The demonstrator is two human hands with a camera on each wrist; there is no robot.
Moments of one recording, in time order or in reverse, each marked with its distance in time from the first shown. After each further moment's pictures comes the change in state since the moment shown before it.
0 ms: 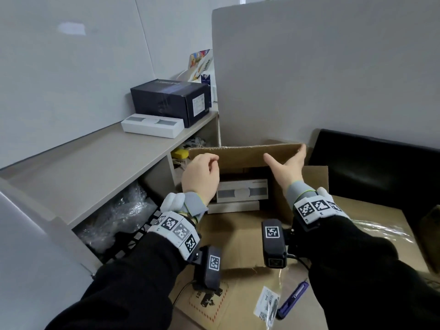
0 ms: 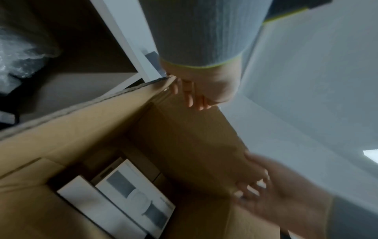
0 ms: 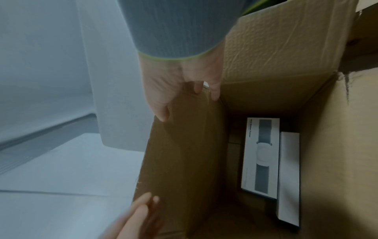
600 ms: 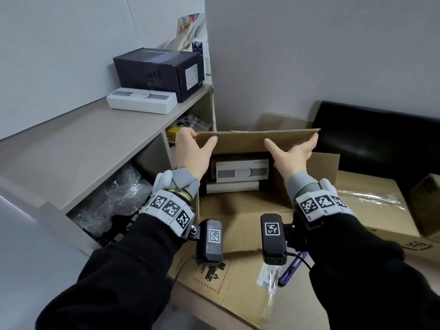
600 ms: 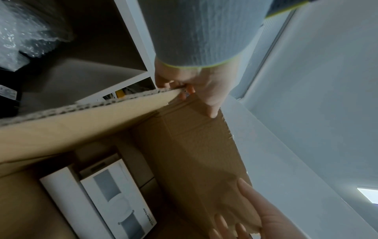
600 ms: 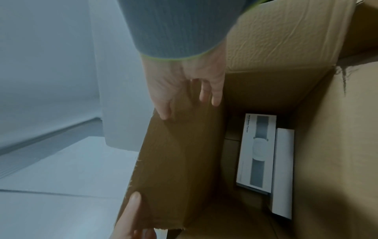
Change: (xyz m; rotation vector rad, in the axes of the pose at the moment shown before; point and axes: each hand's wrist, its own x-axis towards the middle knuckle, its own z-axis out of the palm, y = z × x) left_hand 0.003 -0.016 -0.005 -0.237 0.000 -0.290; right_hand -0.042 0.008 0.004 0.025 0.079 0.084
